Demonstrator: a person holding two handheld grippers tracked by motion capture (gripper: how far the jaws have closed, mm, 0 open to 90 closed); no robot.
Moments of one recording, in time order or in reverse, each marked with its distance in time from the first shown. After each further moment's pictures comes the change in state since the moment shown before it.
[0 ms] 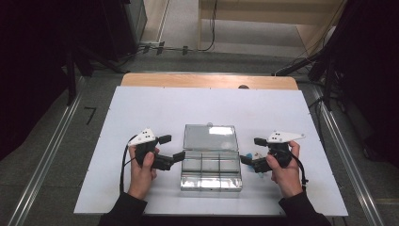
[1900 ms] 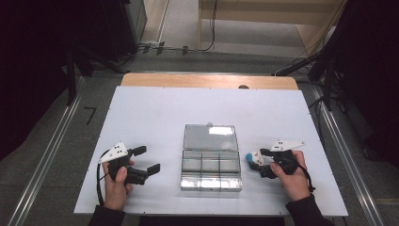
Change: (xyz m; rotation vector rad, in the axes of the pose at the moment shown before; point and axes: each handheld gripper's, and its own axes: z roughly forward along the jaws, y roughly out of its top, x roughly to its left) left arm 0.014 -0.038 -0.067 -0.002 0.100 -0.004; right arm -0.012 -0.033 -0.004 0.162 -0.112 -0.027
